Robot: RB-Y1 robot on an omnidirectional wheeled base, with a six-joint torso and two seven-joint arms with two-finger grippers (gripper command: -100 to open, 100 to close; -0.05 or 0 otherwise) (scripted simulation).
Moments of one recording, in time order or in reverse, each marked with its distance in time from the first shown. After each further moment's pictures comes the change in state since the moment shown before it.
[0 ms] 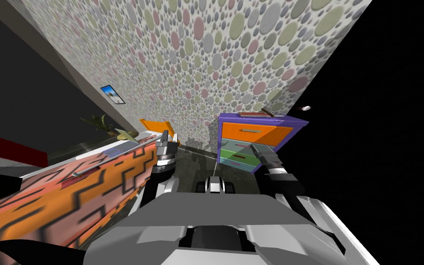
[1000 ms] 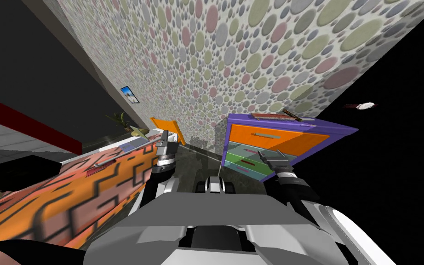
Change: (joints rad) left arm 0.000 0.000 0.000 0.000 0.000 0.000 0.000; right arm 0.054 -0.028 -0.071 0.017 0.263 0.162 0.139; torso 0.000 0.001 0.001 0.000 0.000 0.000
